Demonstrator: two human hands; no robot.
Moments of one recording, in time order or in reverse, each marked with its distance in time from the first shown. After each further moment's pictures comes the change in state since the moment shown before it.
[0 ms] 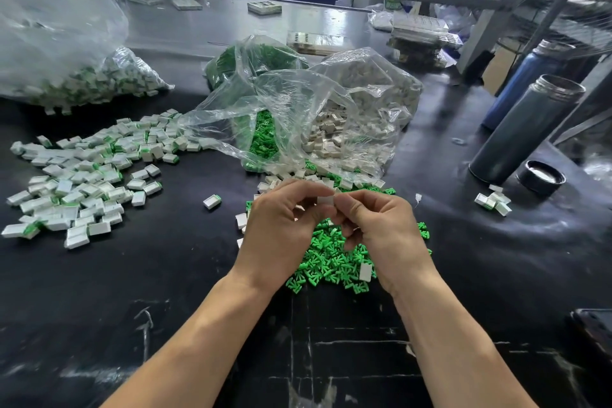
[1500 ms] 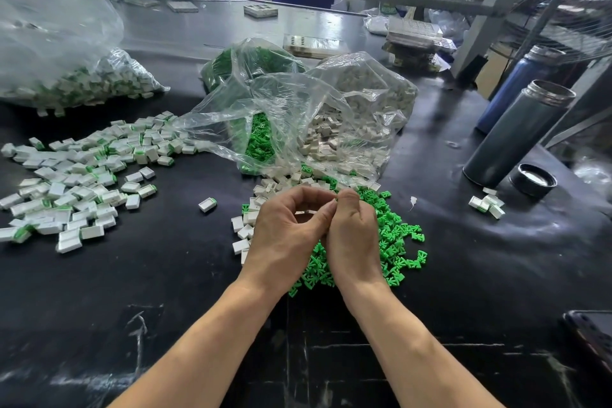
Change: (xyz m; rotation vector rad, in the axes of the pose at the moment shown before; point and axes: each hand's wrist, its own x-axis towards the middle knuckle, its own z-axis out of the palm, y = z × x) left_hand -0.002 0.008 0.011 -0.360 -0.072 -0.230; right_hand 0.003 0.013 0.045 -0.105 0.257 -0.088
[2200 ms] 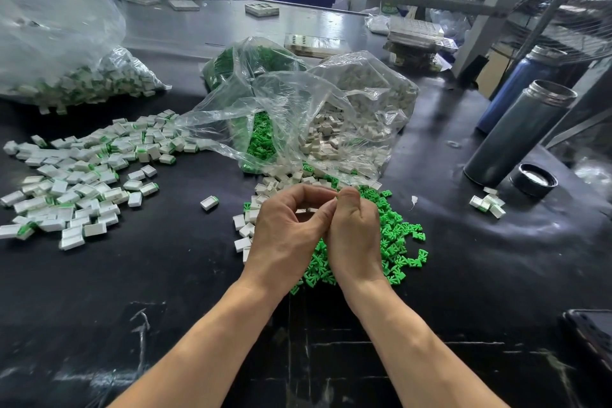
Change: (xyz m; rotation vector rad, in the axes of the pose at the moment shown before) left_hand -0.002 0.001 0.001 0.003 0.035 0.026; right_hand 0.000 0.001 0.001 0.001 0.027 -0.039
